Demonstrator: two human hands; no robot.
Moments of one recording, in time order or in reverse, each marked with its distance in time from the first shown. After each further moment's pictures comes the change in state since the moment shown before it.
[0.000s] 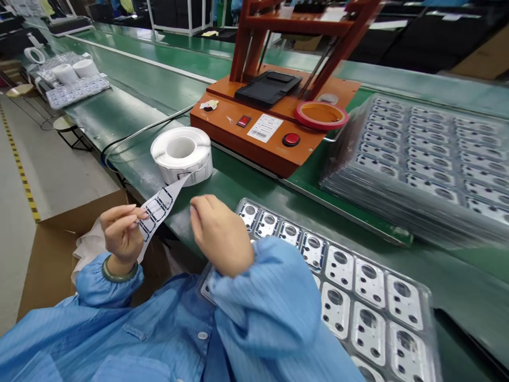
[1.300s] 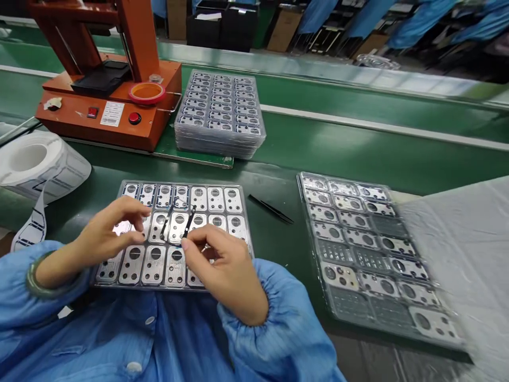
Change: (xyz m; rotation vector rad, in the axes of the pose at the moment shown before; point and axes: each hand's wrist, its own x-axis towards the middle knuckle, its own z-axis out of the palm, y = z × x) left_hand 0.050 0.155 0.118 -0.558 -1.070 0.105; right_hand -0.186 0.027 -0.121 0.573 0.315 0.664
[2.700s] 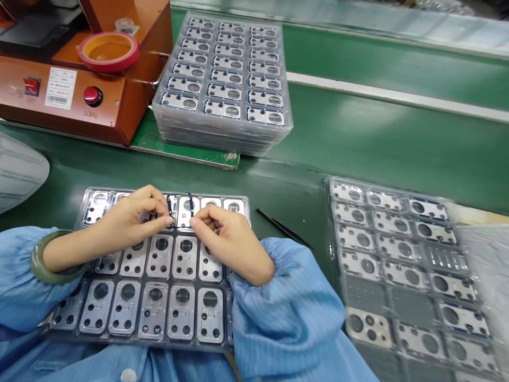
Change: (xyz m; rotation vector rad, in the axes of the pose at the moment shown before) left_hand 0.083 -0.036 0.052 -0.065 -0.250 -0.365; right_hand 0.092 0.065 -0.041 -0.099 -0.242 0.262
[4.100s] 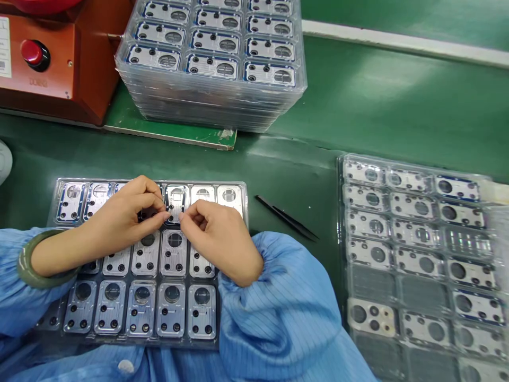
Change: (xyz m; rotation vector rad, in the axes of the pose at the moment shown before) left_hand 0.009 -0.003 0.019 0.222 -0.061 0.021; right_hand -0.001 0.009 0.008 -0.142 0.073 0.036
